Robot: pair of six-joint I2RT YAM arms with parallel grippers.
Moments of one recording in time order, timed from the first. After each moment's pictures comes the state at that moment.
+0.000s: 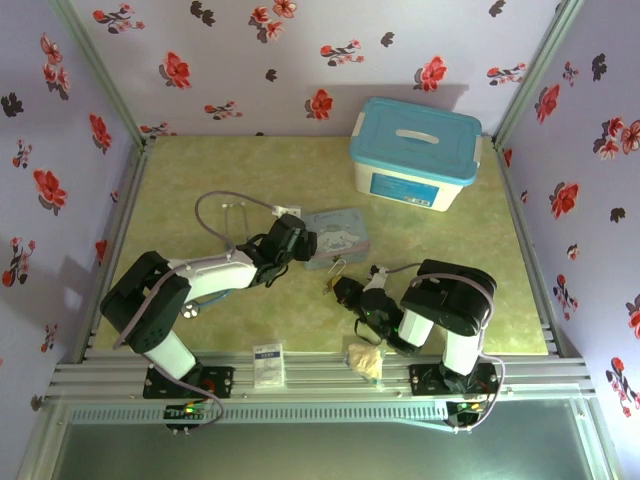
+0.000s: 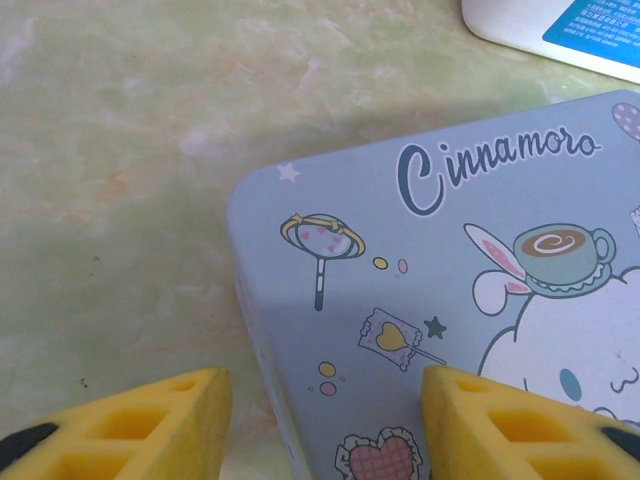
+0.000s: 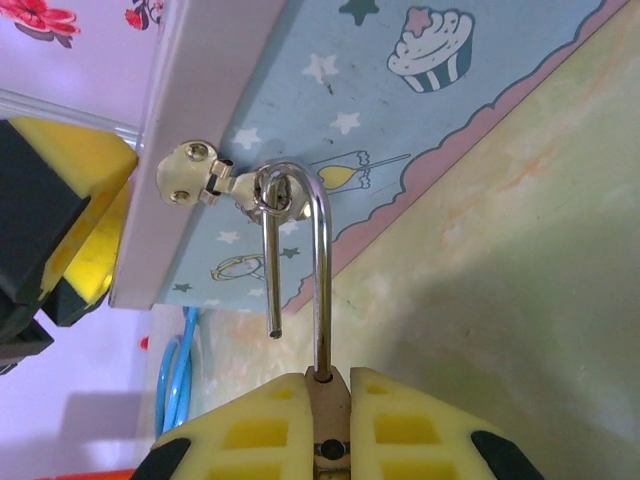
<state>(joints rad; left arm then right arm) -0.79 1.62 0.83 0.08 -0.28 -0.53 1.02 1.83 0.20 1.28 0.33 1.29</state>
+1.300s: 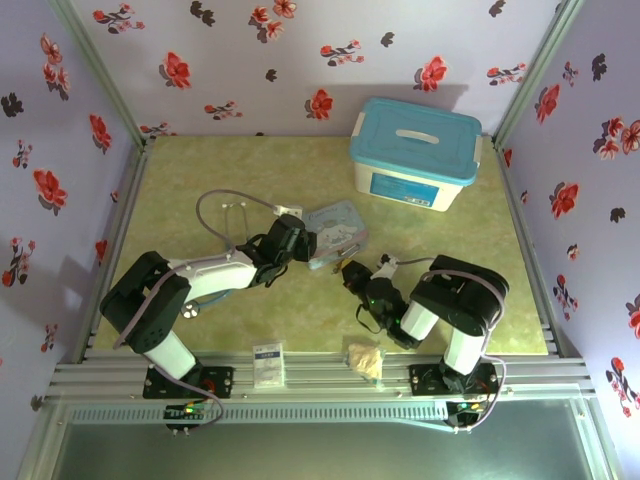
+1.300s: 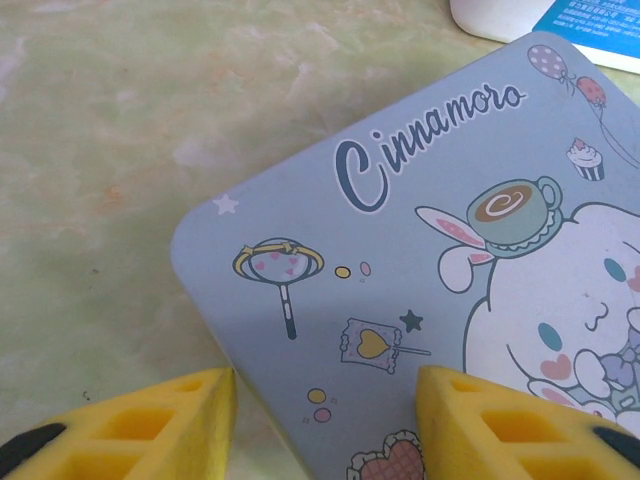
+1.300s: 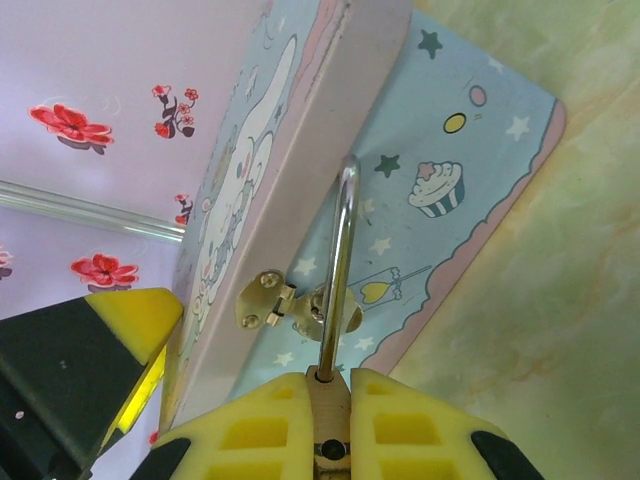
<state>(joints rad) -0.79 1.62 0.83 0.09 -0.27 -0.49 0.92 1.78 0.21 1.28 0.40 1.25</state>
